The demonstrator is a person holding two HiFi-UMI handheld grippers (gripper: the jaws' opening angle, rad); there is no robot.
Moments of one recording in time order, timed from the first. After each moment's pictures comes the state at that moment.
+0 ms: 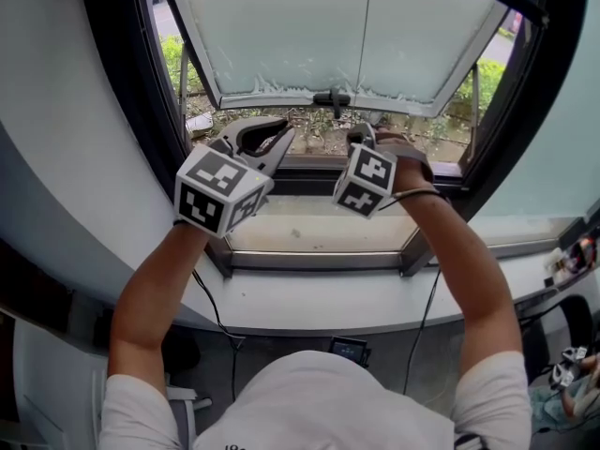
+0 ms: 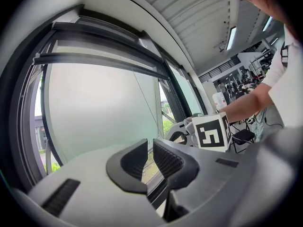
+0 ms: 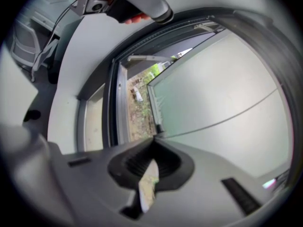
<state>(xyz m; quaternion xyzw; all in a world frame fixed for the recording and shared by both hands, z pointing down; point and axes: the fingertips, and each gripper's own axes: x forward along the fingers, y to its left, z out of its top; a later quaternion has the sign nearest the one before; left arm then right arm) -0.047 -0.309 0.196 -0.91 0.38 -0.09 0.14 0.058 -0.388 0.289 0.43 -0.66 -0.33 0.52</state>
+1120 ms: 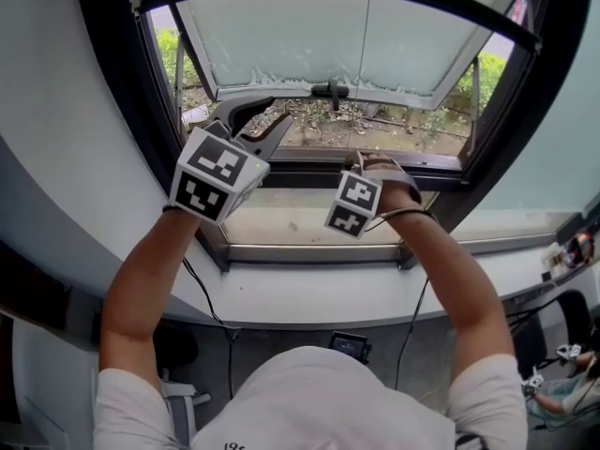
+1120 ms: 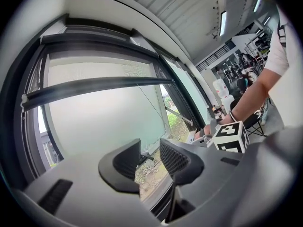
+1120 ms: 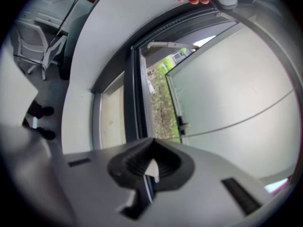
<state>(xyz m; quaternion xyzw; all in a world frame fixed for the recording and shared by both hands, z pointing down) -0.057 -0.324 0.187 -0.88 0.40 -0.13 0.20 0.060 -0.370 0.379 0.39 -0.65 -0.29 0.58</state>
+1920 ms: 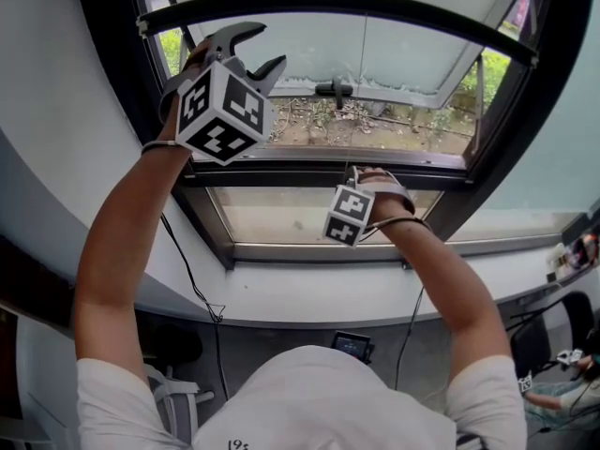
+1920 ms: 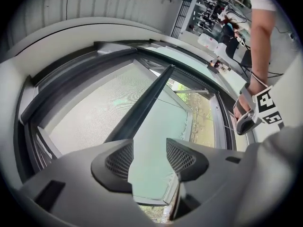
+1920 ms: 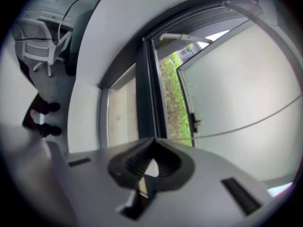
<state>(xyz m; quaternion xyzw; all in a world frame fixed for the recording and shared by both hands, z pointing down) -0.065 -0.368 0.102 -0.74 0.45 -0.26 0.43 0.060 -0.362 0.429 0.36 -0.65 -0.27 0.62</state>
